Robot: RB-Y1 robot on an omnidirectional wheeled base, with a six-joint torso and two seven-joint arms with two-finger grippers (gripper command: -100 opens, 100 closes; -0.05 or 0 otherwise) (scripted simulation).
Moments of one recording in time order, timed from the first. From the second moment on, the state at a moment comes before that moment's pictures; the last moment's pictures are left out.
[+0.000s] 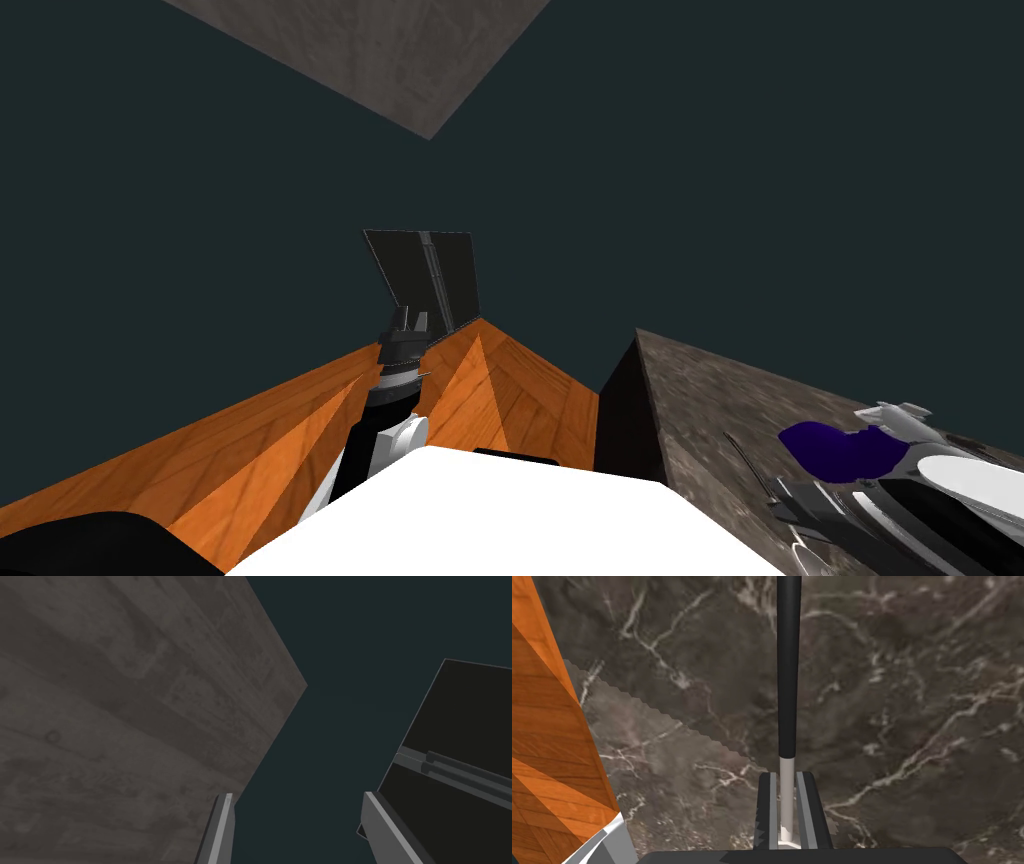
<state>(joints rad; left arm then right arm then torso) 0.55 -0.01 0.04 -2.28 0.11 -0.56 0.04 0.31 -1.63 0.54 -1.21 0.84 -0.90 1.86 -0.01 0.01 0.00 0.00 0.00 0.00</state>
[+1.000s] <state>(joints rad) 0.55 -0.01 0.04 -2.28 0.11 -0.56 0.04 0.28 -1.68 0.54 -1.36 0.90 -0.82 1.59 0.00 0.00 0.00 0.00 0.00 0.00</state>
